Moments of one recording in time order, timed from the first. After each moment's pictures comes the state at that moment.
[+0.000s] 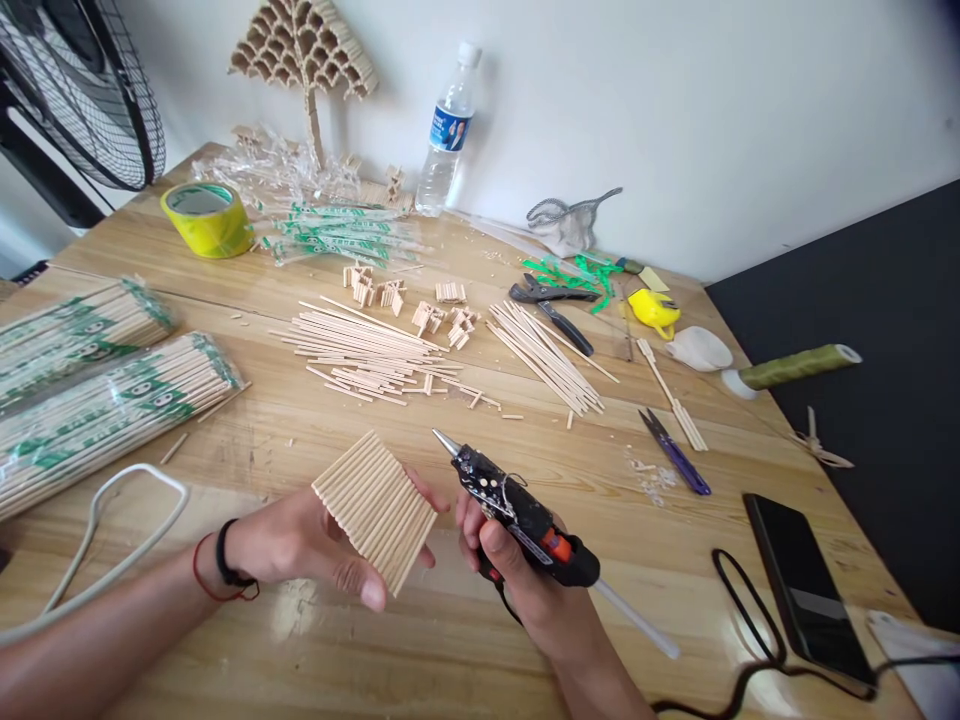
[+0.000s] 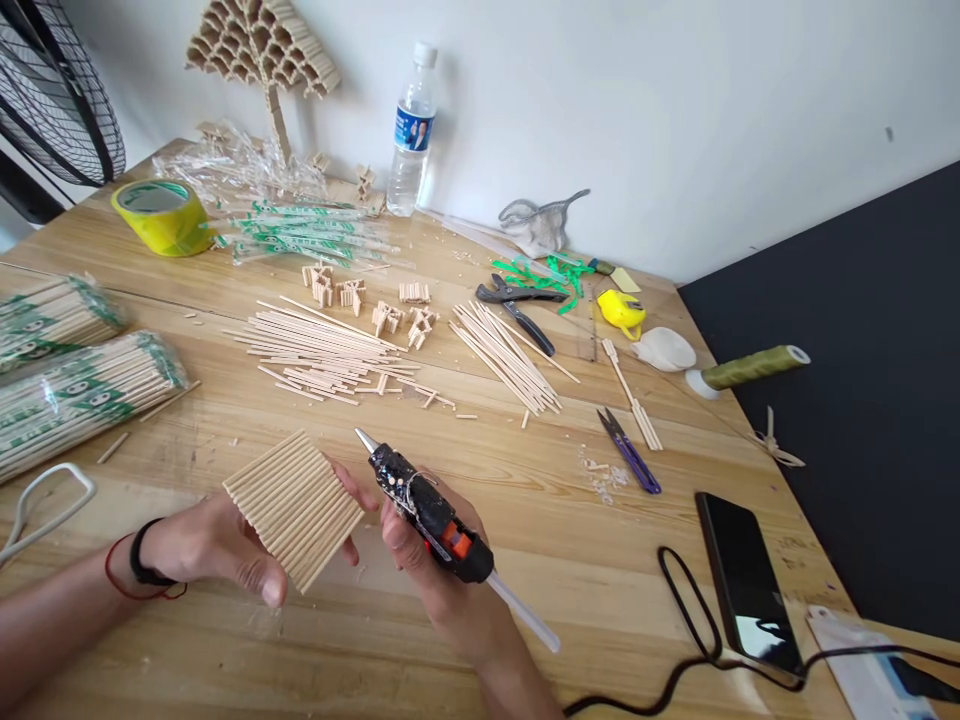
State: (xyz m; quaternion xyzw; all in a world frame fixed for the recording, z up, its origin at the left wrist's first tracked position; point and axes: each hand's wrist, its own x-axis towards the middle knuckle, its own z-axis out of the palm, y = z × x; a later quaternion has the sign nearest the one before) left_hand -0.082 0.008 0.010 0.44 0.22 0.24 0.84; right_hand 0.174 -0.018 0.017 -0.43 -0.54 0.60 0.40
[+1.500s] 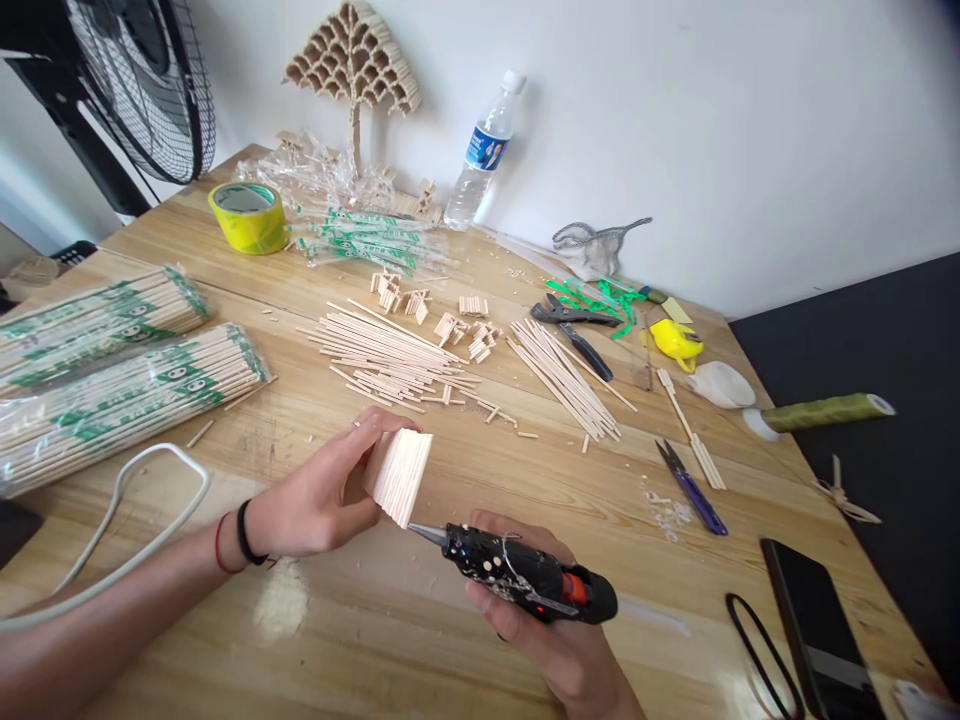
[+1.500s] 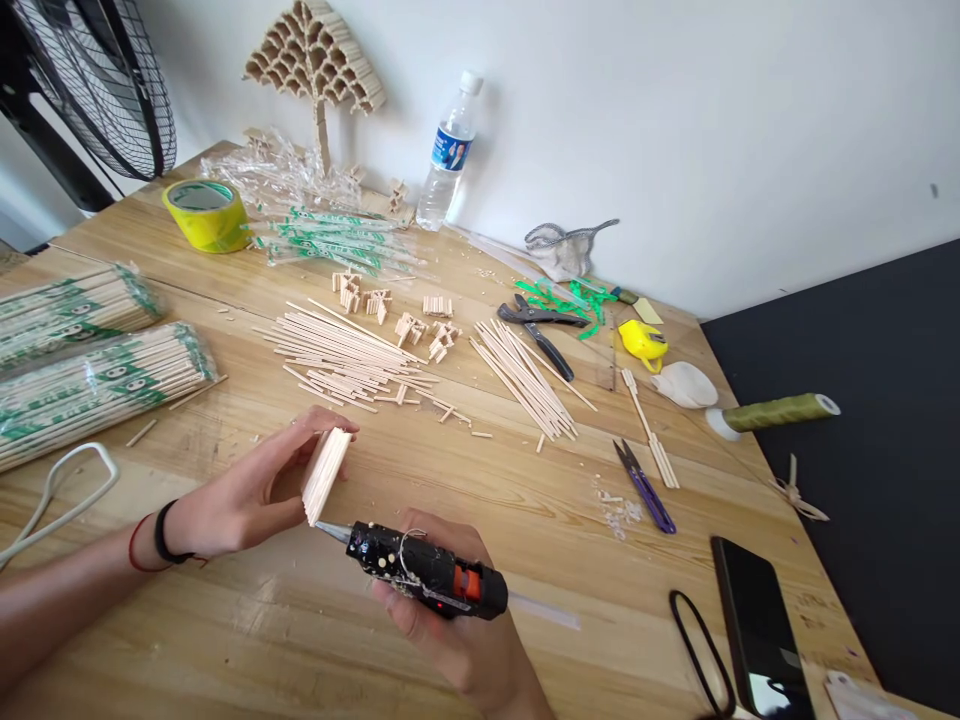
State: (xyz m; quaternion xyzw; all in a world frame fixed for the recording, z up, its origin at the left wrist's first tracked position) left_hand -0.090 0.022 0.010 0.71 0.34 0.37 0.50; right_hand 0.180 -0.028 0.019 -0.45 -0.63 0.50 0.39
